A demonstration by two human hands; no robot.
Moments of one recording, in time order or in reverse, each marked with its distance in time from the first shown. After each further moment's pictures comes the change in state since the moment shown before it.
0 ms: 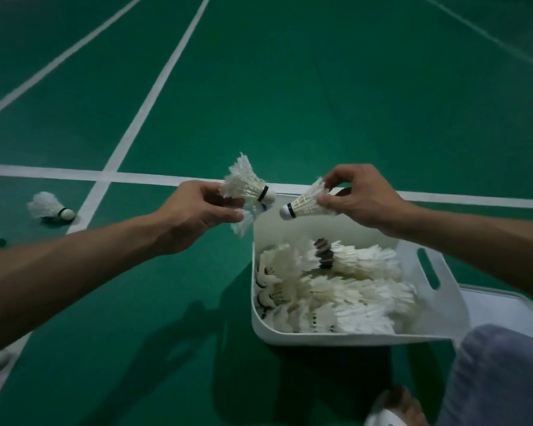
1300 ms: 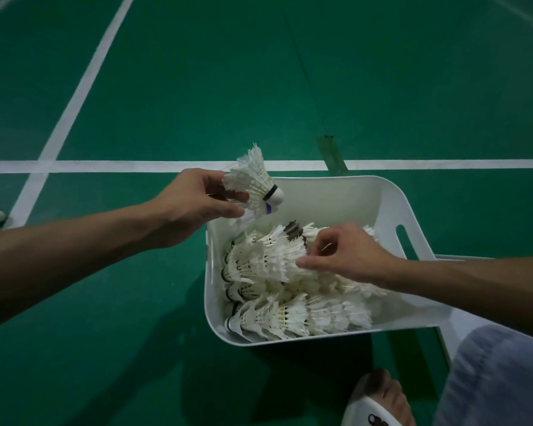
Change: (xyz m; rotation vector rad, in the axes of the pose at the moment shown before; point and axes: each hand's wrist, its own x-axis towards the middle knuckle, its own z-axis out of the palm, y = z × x) left_hand 0.032 -0.006 0.053 0.137 -0.174 -0.037; right_hand -0.065 0.076 0.035 0.078 -0.293 0.273
